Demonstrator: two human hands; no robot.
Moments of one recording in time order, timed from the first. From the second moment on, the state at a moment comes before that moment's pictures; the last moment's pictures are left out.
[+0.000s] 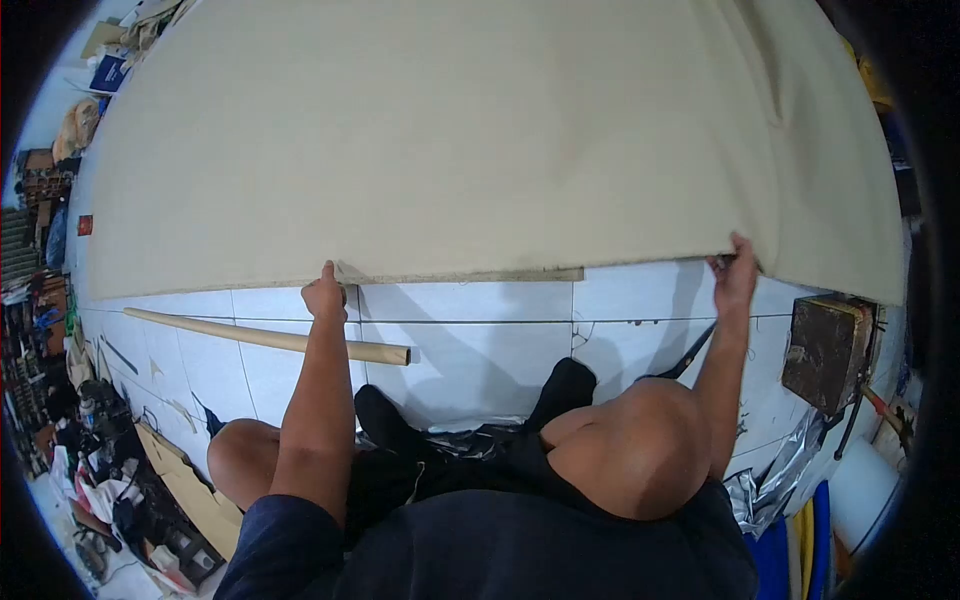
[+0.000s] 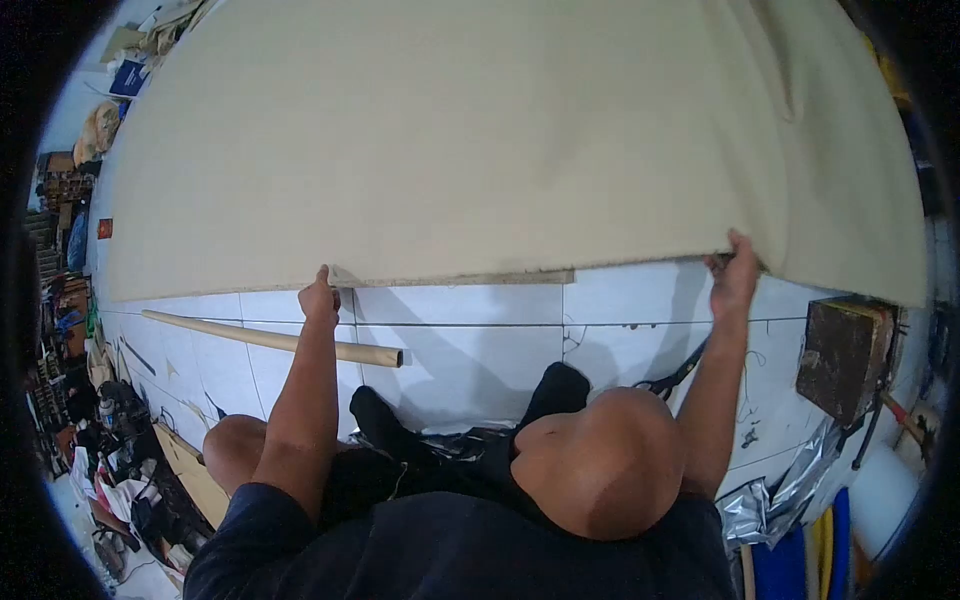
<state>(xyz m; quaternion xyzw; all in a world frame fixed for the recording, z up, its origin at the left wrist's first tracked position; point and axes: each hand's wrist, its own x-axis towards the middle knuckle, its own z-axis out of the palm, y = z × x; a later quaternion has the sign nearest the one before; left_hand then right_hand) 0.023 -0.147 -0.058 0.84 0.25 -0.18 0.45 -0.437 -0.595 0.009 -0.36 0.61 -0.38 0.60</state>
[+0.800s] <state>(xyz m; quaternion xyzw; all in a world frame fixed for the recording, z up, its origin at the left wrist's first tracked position) 0.024 -0.125 -0.075 0.74 0.19 -0.24 0.60 -0.474 -0.565 -0.081 -0.43 0.67 -0.23 0.56</state>
